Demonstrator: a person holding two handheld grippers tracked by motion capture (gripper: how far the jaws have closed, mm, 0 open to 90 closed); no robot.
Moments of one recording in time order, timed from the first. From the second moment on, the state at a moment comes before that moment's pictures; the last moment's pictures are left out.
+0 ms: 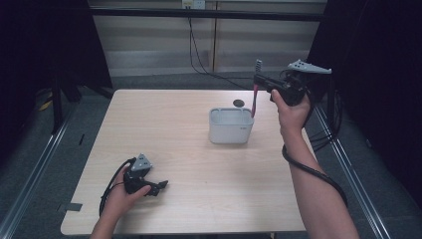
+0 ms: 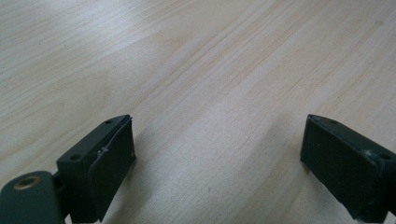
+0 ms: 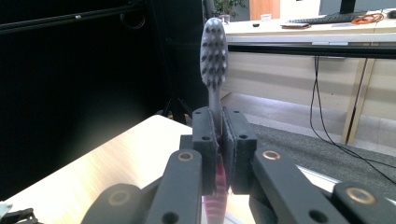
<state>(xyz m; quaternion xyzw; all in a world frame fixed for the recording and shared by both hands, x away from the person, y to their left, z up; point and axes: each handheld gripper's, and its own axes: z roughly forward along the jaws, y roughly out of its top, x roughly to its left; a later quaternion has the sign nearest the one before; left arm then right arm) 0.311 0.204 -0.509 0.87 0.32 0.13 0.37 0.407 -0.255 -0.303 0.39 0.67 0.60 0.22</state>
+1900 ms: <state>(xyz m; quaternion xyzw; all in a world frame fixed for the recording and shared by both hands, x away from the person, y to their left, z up) 0.311 0.204 -0.509 0.86 0.32 0.13 0.37 0.432 -0.244 -0.341 0.41 0.67 0.58 0.23</state>
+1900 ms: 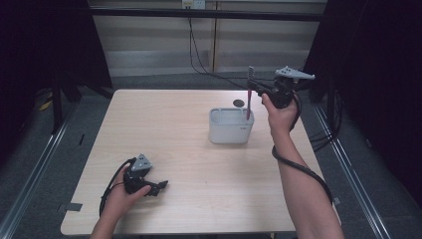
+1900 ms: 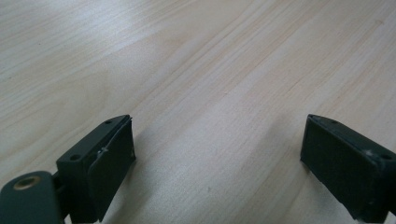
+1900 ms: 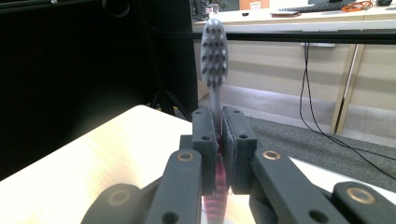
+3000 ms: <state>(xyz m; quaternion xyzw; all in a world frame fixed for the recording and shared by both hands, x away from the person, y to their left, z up) 0.311 0.204 -0.509 0.86 0.32 0.13 0.37 0.428 -0.248 -0.366 0.41 0.67 0.58 0.22</state>
